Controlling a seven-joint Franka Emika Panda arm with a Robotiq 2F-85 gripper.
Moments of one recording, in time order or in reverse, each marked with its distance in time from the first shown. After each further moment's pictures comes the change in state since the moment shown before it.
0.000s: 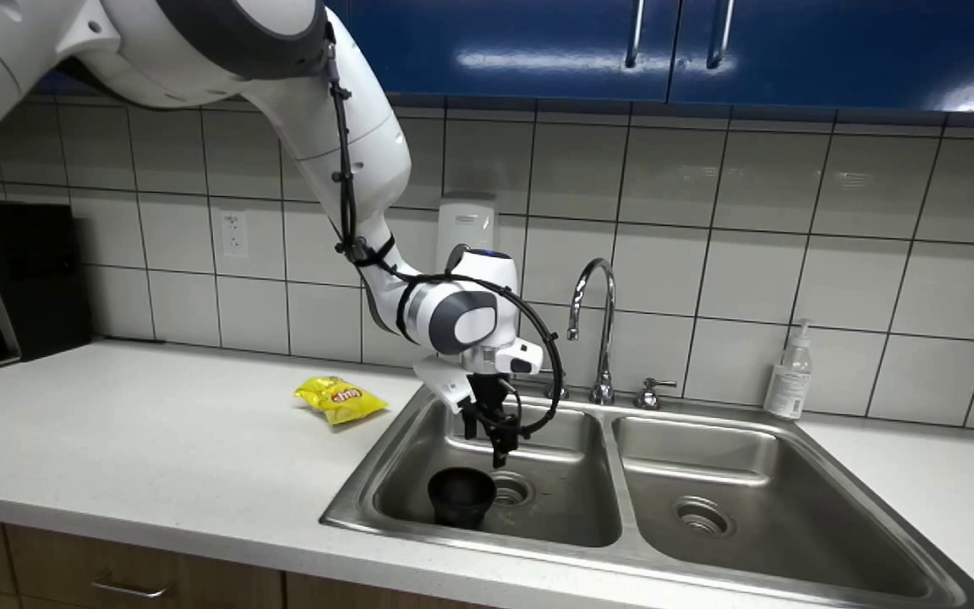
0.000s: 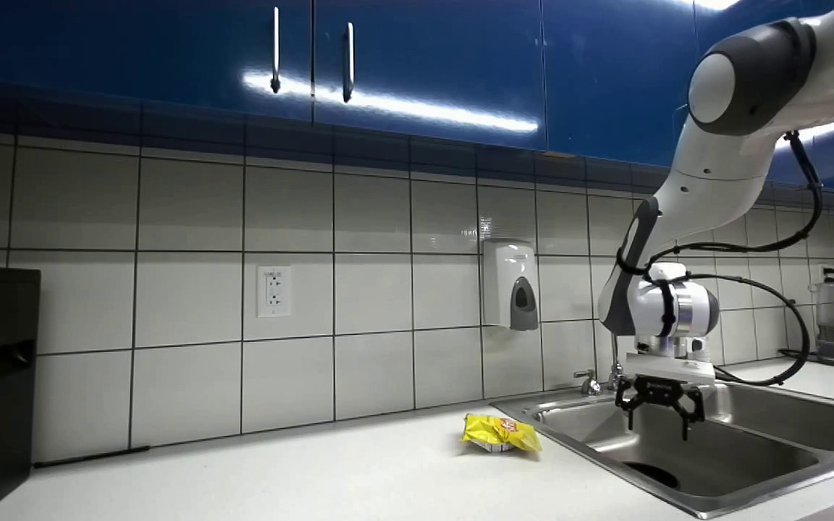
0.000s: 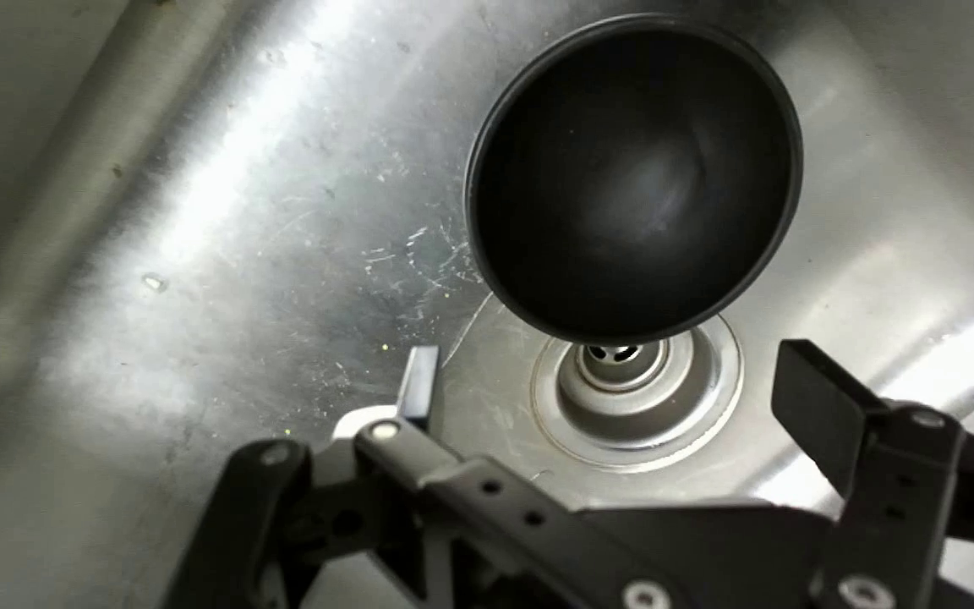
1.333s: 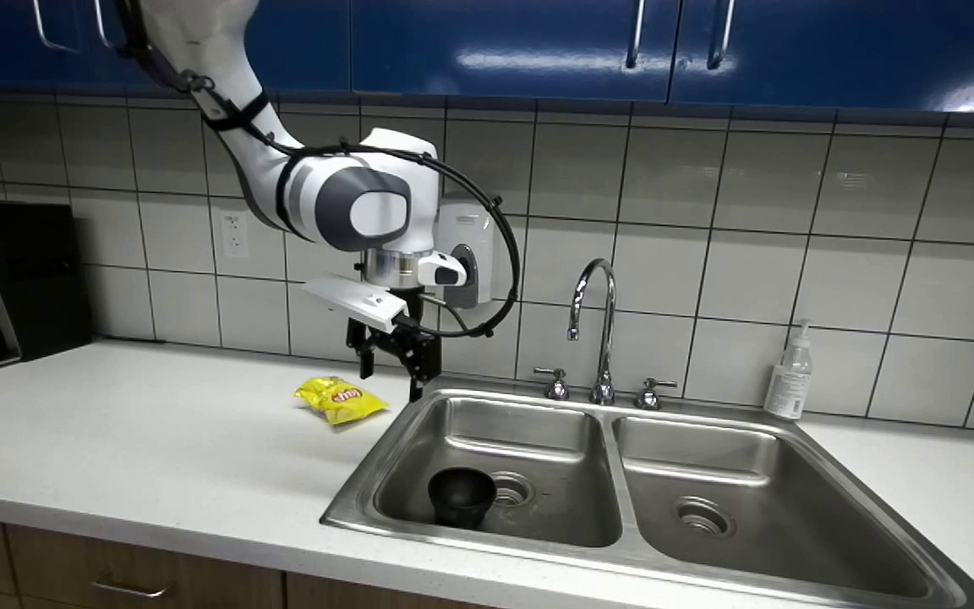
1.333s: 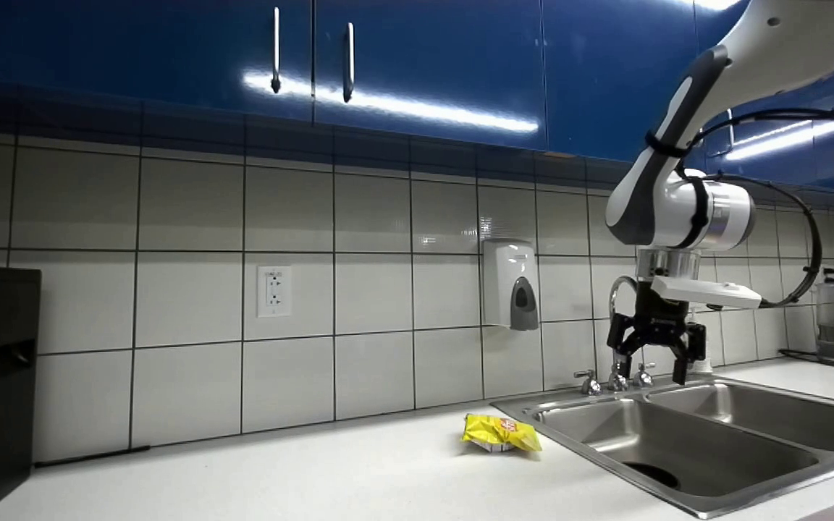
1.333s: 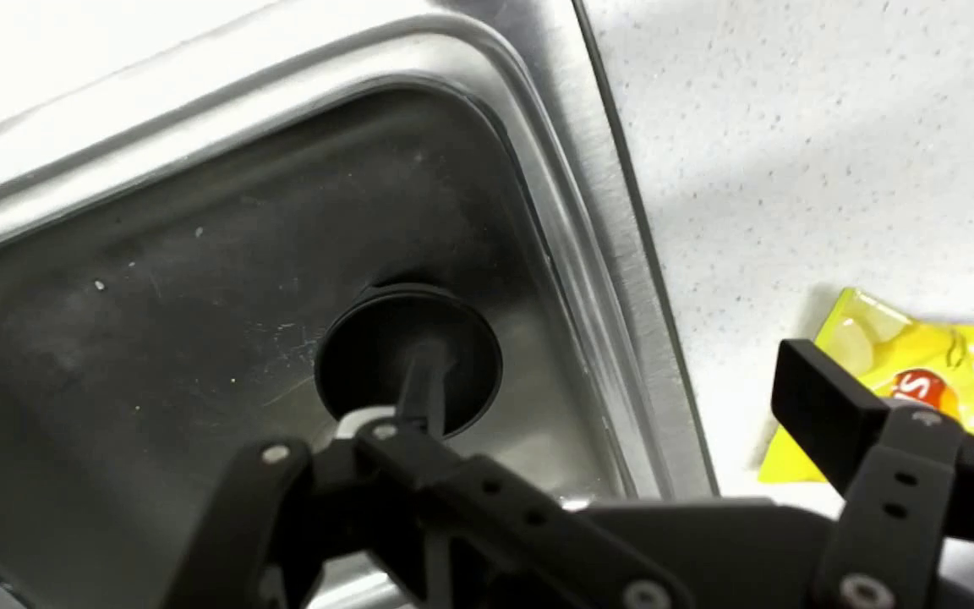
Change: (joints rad) arm 0.048 -0.626 0.072 -0.517 -0.043 -0.107 -0.368
